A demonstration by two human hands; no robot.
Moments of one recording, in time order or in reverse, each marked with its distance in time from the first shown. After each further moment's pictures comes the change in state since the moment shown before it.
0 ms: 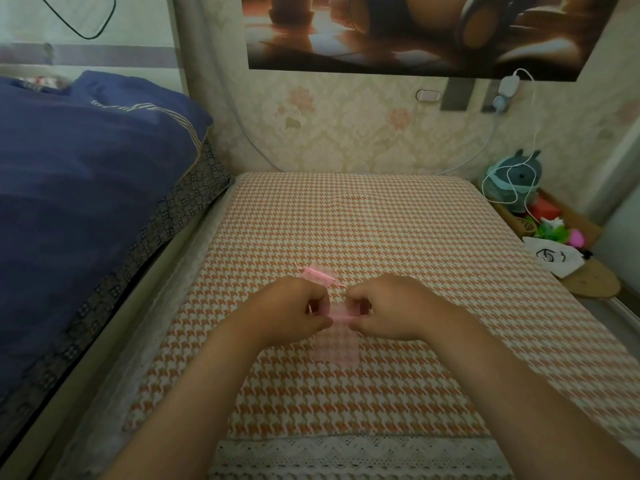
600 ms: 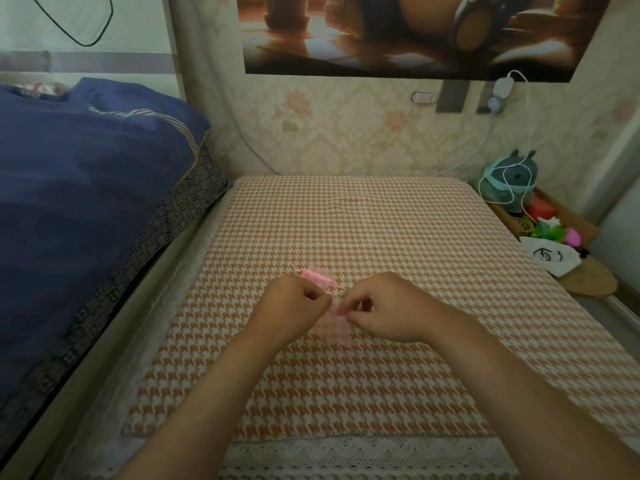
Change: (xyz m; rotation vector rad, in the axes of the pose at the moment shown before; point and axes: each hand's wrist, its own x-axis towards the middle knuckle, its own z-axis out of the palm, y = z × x) left_hand 0.007 0.014 0.018 -0.310 0.275 -0.272; right_hand -0.003 0.003 0.003 0.300 0.046 0.004
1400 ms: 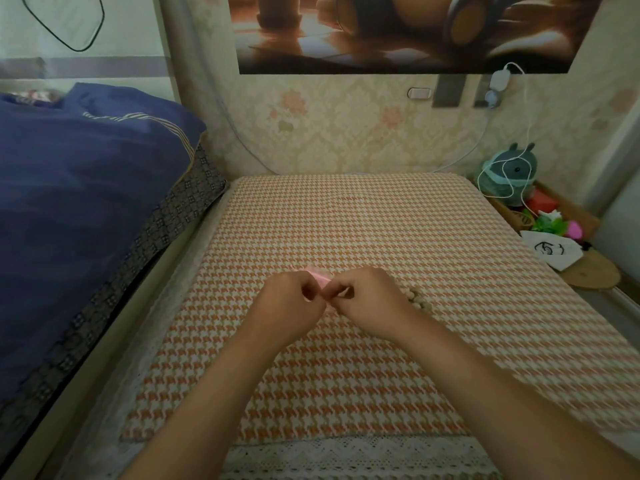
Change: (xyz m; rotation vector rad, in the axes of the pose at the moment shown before) left_hand -0.002 0.005 -0.002 0.083 0.056 -0.009; right_hand 0.021 -0.006 0.028 0.260 0.264 0.026
